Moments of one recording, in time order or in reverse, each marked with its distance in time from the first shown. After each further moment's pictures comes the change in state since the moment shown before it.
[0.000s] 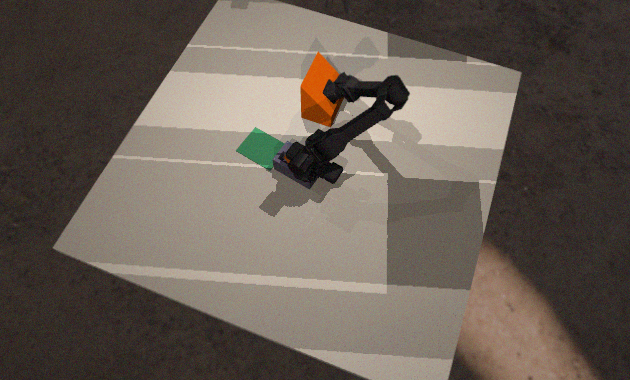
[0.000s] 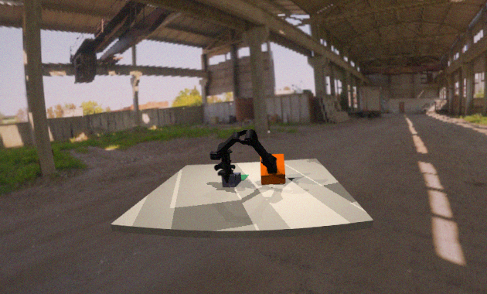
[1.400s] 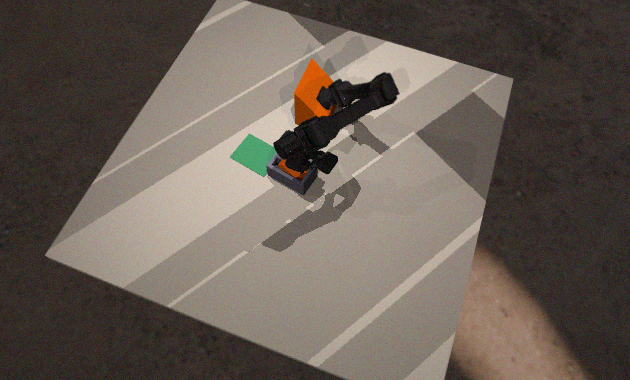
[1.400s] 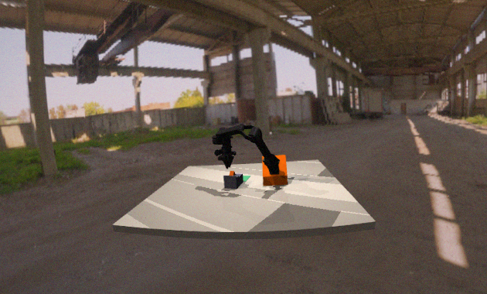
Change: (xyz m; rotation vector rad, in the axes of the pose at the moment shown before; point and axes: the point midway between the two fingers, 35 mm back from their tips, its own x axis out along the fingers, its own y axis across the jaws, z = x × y) arm -0.106 -0.003 0.003 0.010 -0.019 0.002
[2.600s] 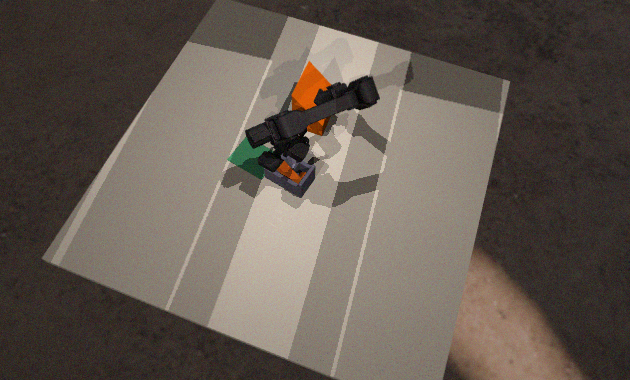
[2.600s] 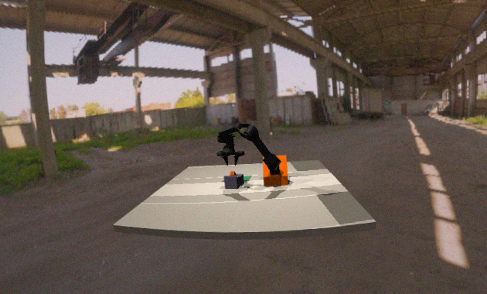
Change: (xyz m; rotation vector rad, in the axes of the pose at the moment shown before) arm -0.001 -0.075 0.009 -1.556 0.011 0.006
